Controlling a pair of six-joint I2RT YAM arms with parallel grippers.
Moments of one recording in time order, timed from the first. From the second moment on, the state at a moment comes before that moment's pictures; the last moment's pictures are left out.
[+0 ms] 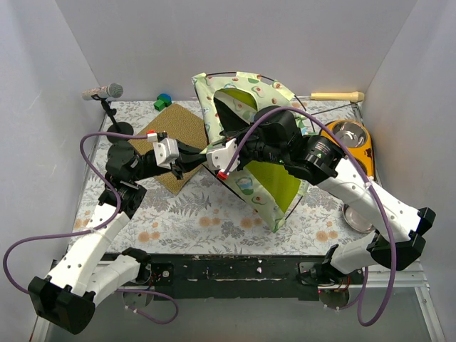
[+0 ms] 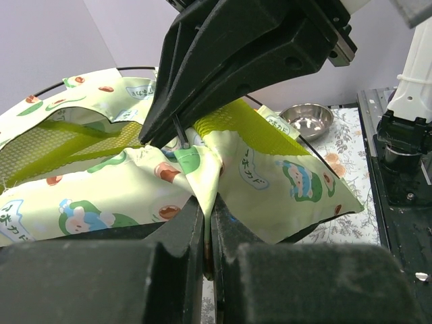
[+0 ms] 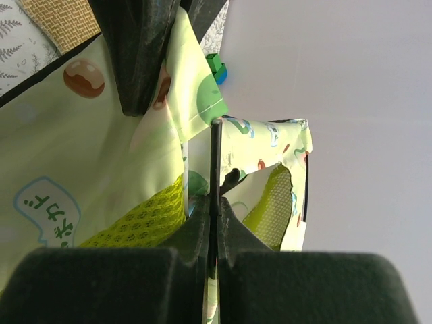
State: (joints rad) left arm -0.40 0.91 0.89 0.26 0.94 0.10; right arm 1.00 1.41 1.73 -0.75 -0.05 -1.24
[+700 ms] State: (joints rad) left arm -0.40 0.92 0.89 0.26 0.94 0.10; right arm 1.00 1.41 1.72 -0.75 -0.03 -1.24
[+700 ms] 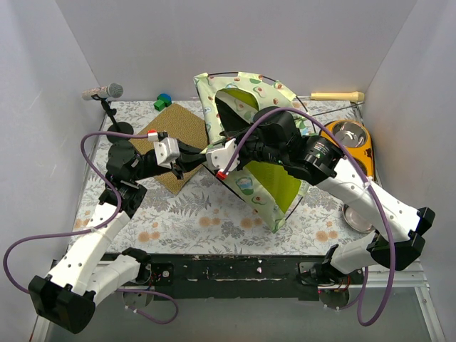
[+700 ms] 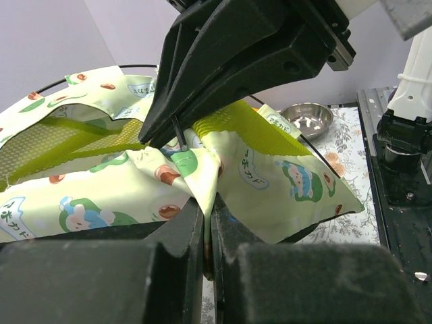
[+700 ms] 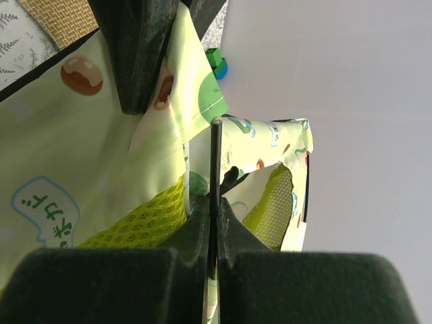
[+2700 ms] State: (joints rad) left arm -0.40 0.93 0.89 0.26 0.95 0.10; right arm 1.00 1.41 1.70 -0.76 0.00 -1.23
